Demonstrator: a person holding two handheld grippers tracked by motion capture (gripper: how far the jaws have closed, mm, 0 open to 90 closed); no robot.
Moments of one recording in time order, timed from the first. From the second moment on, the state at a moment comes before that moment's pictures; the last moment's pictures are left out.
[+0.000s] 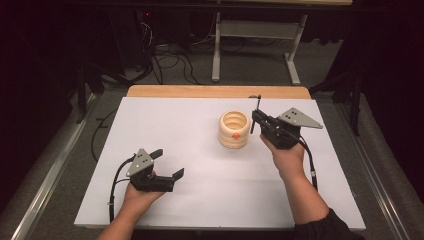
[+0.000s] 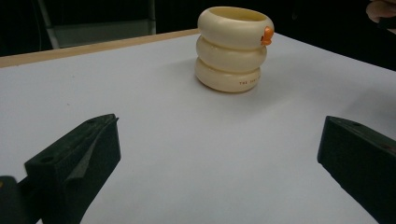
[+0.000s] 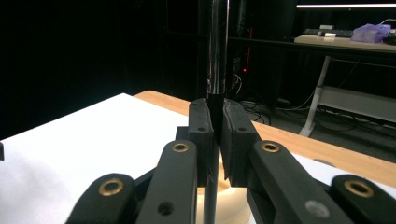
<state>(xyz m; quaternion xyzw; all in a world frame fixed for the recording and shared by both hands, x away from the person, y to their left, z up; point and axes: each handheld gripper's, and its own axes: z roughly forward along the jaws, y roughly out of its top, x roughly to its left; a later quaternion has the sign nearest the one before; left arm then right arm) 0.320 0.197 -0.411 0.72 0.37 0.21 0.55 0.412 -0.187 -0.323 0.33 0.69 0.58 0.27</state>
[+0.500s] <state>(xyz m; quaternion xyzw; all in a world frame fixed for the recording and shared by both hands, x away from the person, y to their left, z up) 0.320 0.198 -0.410 0.72 0.36 0.21 0.55 0.425 -0.175 -0.313 0.33 0.69 0.58 0.28</state>
